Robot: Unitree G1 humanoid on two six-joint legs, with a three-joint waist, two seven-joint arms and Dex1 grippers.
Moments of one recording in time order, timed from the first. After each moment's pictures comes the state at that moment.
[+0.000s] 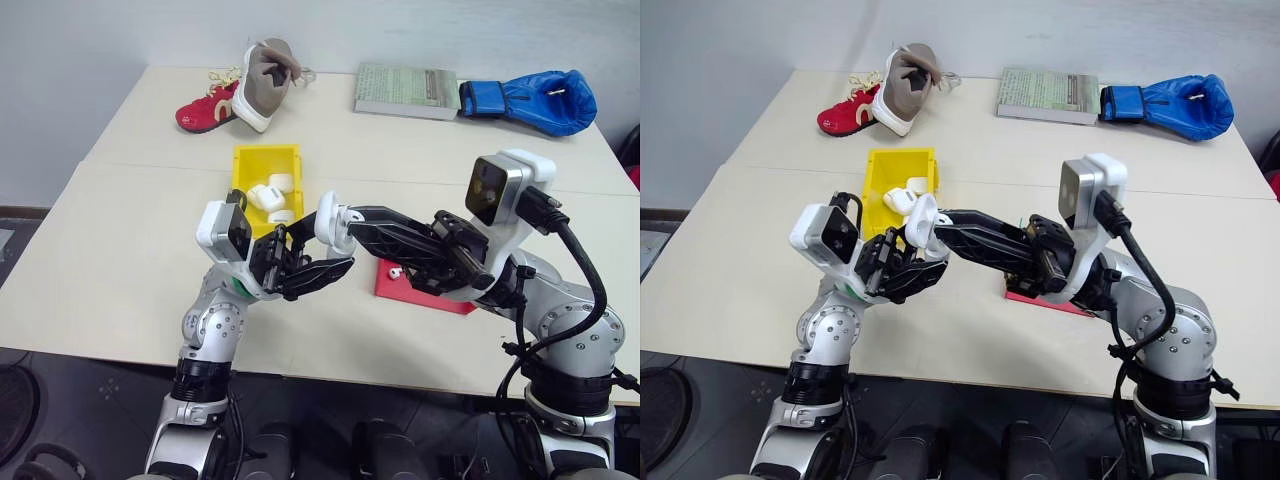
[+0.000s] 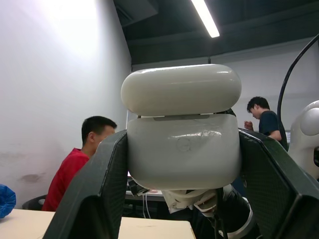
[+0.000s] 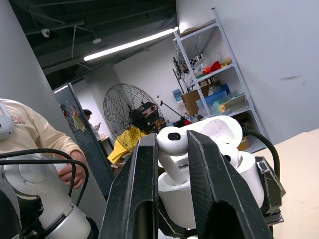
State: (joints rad) left arm -0.47 0.11 0.02 -0.07 -0.84 0.21 -1.20; right arm -0.49 -0.43 -0.15 -0.49 1.38 0.86 0.66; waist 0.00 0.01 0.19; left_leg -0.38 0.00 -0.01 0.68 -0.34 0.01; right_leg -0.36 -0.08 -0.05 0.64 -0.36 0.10
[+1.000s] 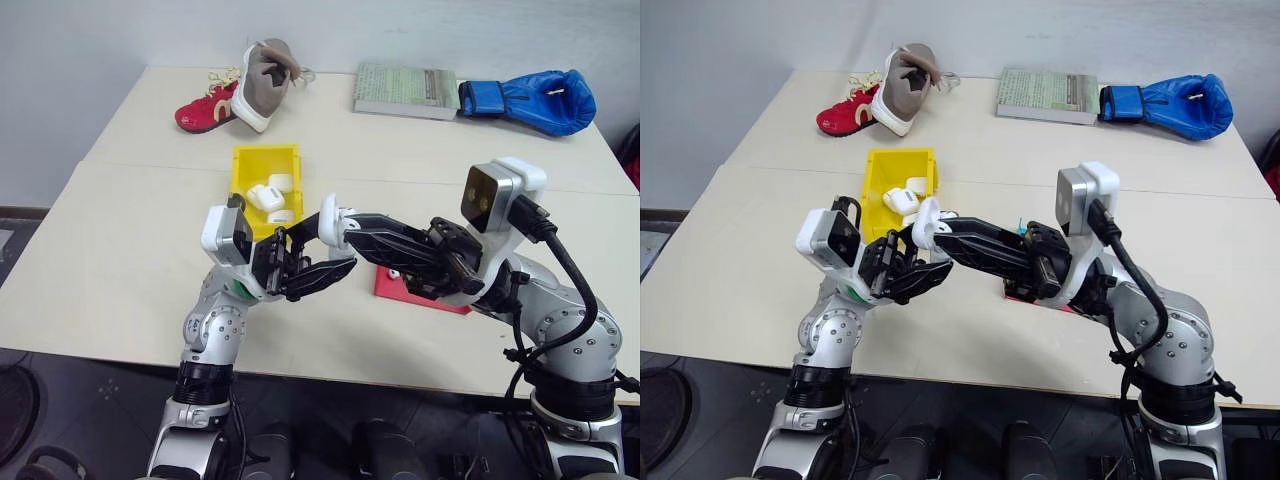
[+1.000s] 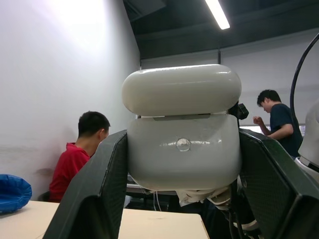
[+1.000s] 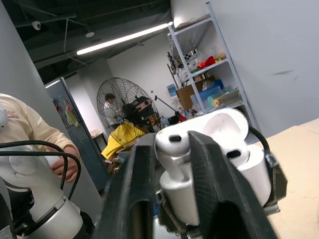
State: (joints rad) left arm -0.46 0.09 0.04 -0.06 -0.79 0.17 -1.19; right arm -0.46 -0.46 -0.10 -0.50 1.34 0.82 0.67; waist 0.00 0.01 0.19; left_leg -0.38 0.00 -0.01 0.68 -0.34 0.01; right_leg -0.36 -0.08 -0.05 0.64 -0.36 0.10
